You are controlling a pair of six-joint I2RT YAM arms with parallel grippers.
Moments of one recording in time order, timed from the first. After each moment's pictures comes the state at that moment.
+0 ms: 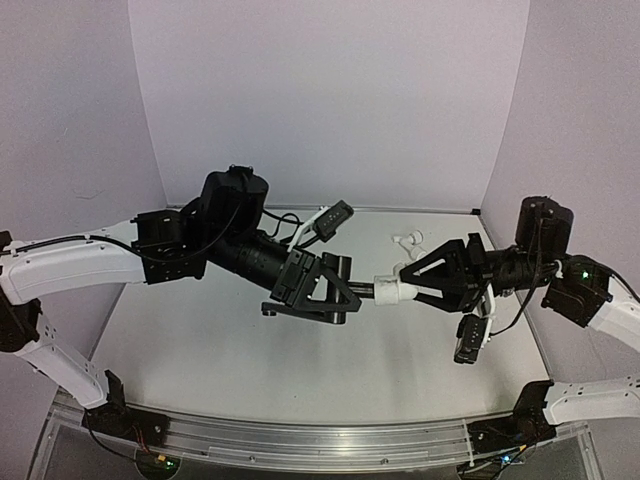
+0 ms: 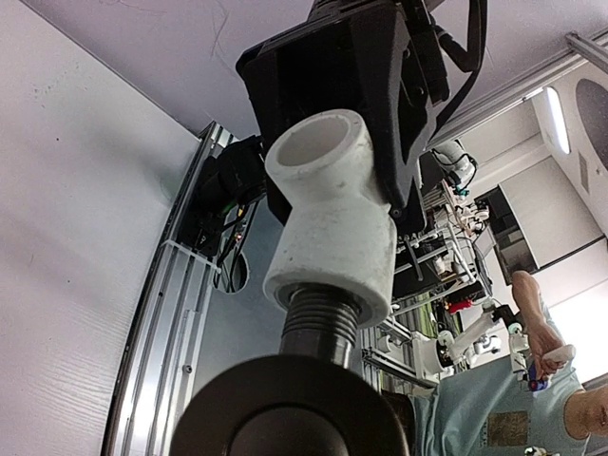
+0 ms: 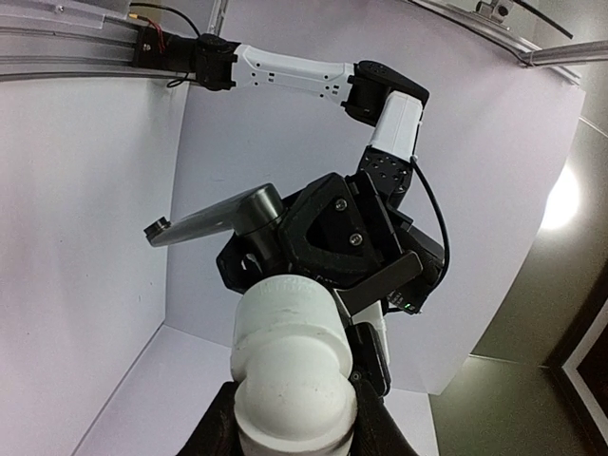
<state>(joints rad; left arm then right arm) -1.14 1.44 1.32 -0.21 0.73 -0.63 0.85 0.89 0.91 -0.17 -0.73 -1.95</state>
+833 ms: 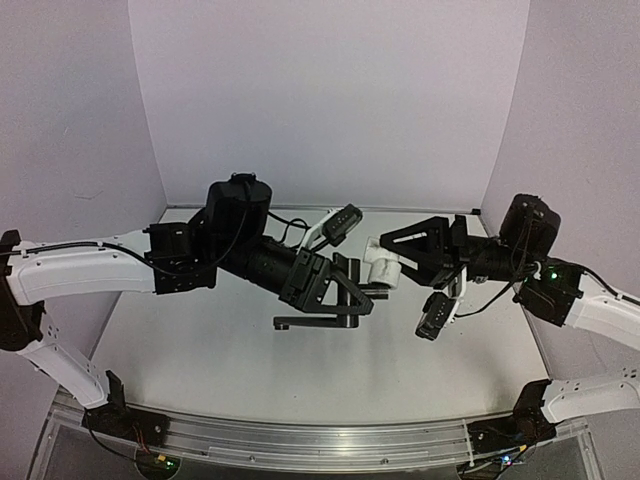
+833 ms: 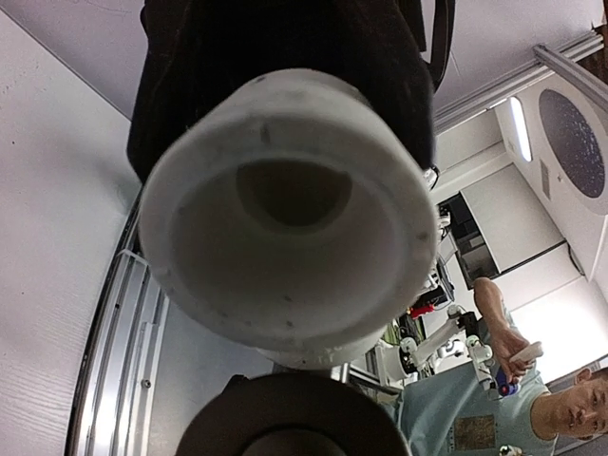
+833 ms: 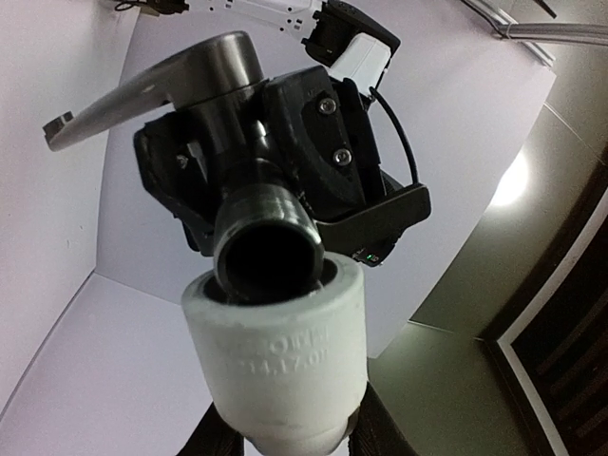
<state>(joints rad) -1.15 1.47 1.27 -0.03 0.78 -0.77 0.85 1.00 0.86 0.23 -0.65 -1.95</state>
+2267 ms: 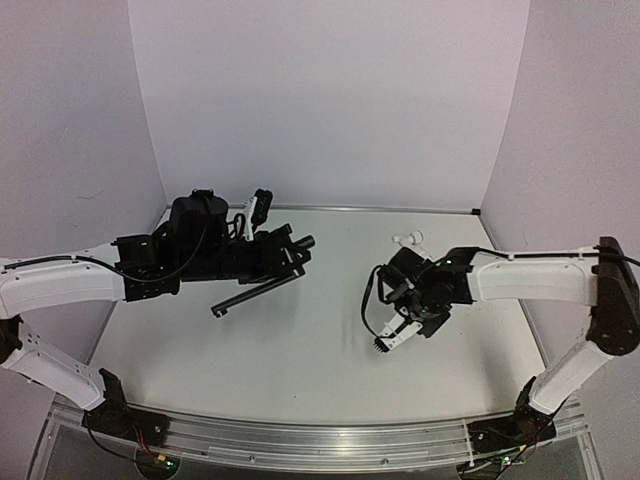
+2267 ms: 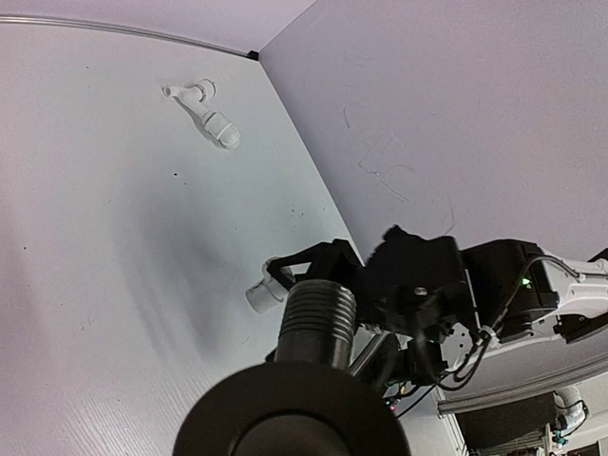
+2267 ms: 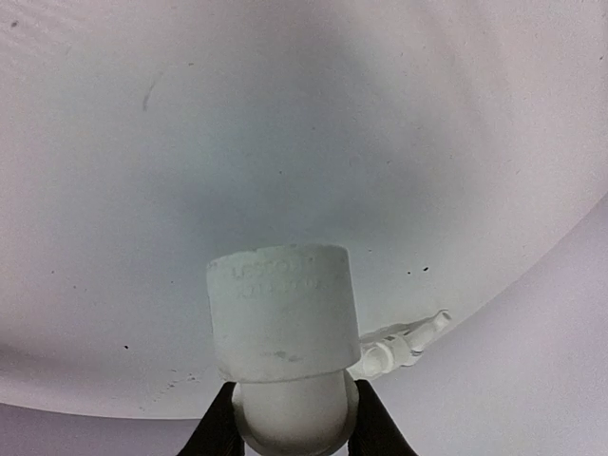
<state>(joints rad) -1.01 1.28 1.02 -0.06 0.10 -0.83 0.90 1.59 1.06 -0.76 0.44 -1.44</state>
